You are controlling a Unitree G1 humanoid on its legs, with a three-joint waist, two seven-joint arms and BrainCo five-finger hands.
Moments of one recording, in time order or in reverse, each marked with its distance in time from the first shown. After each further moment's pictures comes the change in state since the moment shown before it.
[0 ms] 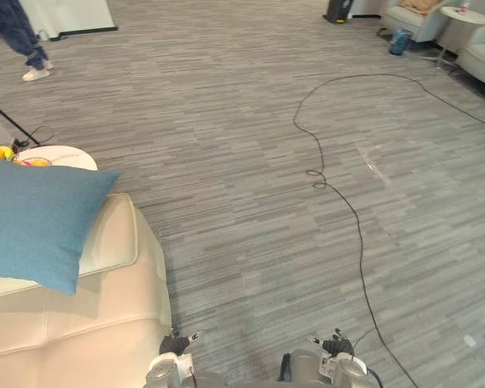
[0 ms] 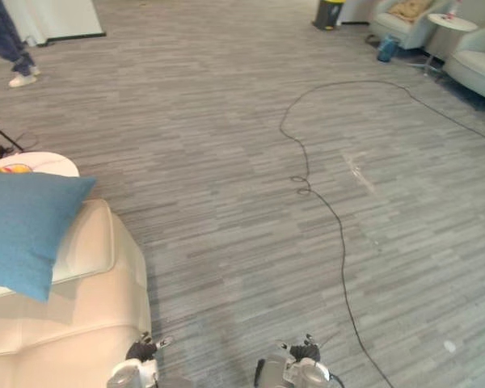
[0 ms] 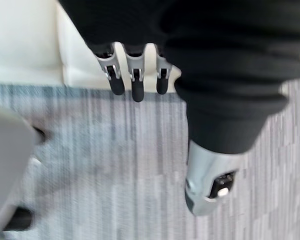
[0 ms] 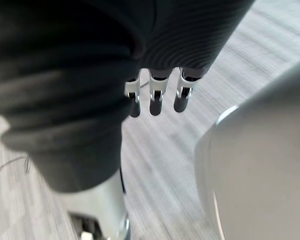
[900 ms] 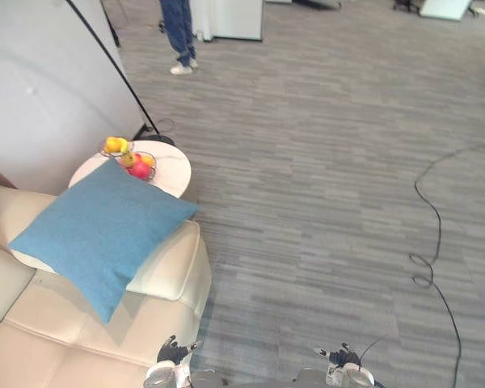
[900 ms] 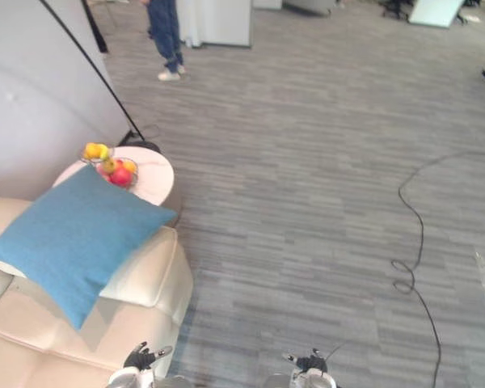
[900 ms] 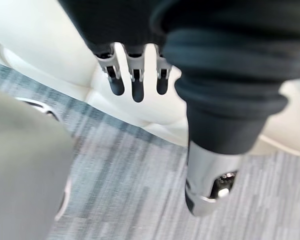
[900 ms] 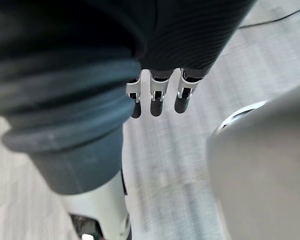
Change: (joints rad) left arm 0.005 0.037 -0.025 0.059 0.026 0.007 -0.001; right arm 0.005 -0.038 -0.004 0.050 0.040 0.003 0.008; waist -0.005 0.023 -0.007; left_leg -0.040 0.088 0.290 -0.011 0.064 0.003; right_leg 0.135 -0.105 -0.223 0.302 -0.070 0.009
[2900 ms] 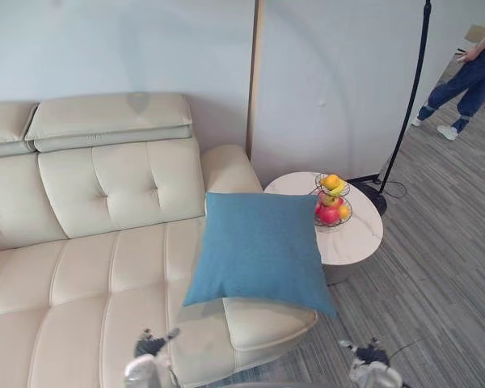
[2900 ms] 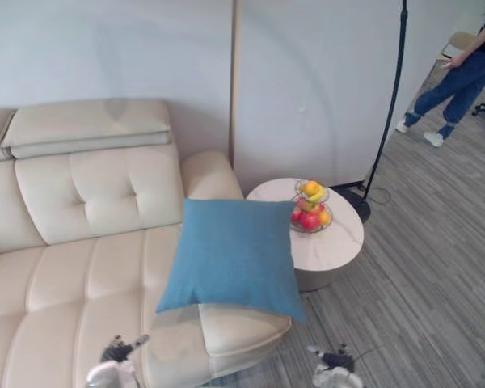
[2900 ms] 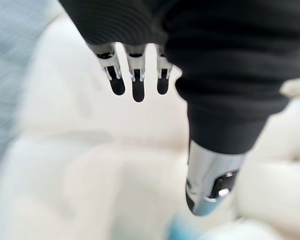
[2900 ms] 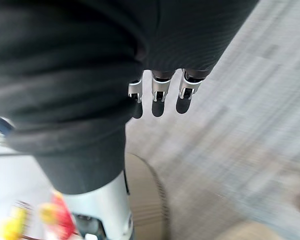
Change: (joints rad) left arm -0.036 0.175 0.206 -0.126 -0.025 -0.005 0.048; right arm 0.043 -0.139 -0.125 -0.254 0.042 0.004 -0.008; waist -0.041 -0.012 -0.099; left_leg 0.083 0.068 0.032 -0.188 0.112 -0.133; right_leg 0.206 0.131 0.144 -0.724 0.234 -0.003
